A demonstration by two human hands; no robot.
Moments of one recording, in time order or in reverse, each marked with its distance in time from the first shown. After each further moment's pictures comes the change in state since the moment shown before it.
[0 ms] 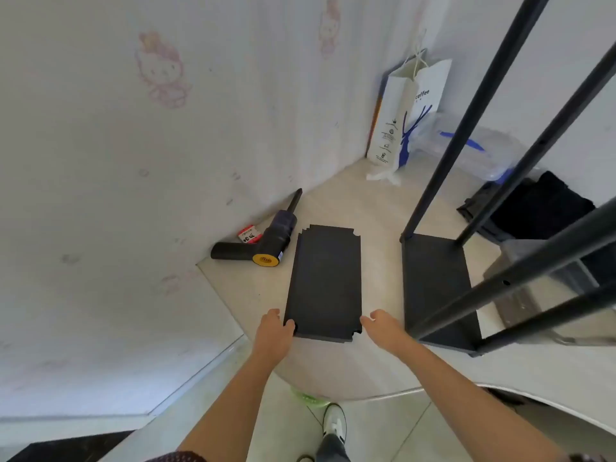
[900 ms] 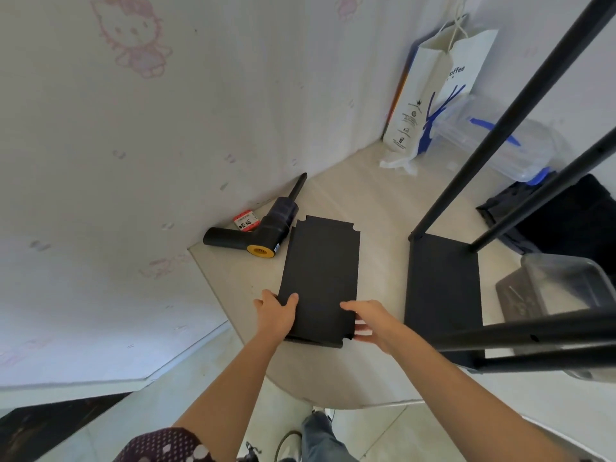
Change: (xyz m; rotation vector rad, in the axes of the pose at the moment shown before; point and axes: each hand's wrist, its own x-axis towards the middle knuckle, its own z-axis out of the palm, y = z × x) left_hand 0.024 0.044 0.009 -0.228 0.072 -0.223; right_hand 0.035 -0.026 -0.011 0.563 -0.225 0.214
